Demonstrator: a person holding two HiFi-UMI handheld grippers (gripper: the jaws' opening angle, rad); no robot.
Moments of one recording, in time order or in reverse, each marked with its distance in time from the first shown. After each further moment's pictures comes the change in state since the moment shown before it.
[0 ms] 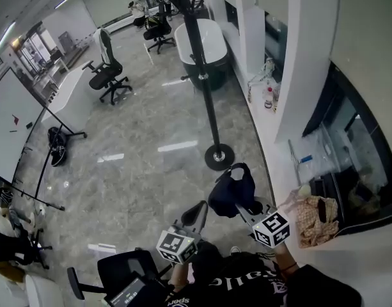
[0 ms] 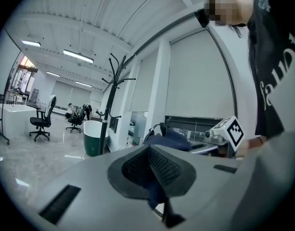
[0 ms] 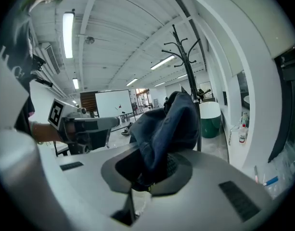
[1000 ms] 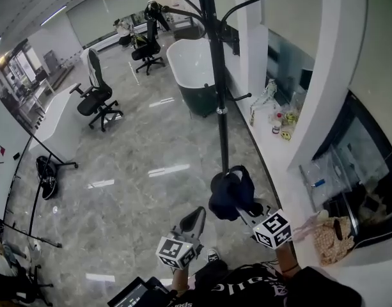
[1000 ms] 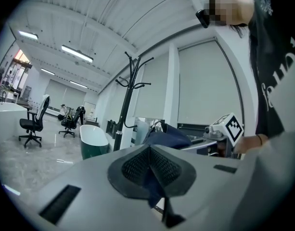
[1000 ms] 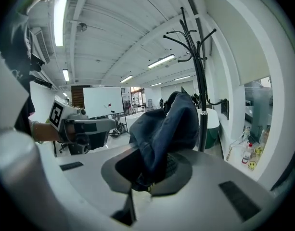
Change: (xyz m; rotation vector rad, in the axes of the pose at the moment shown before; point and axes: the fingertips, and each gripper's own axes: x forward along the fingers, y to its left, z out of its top) left arm 0.069 0.253 0.069 -0.005 -0.045 -0.087; right arm 0.234 -0.048 0.118 -0.068 0.009 -0.100
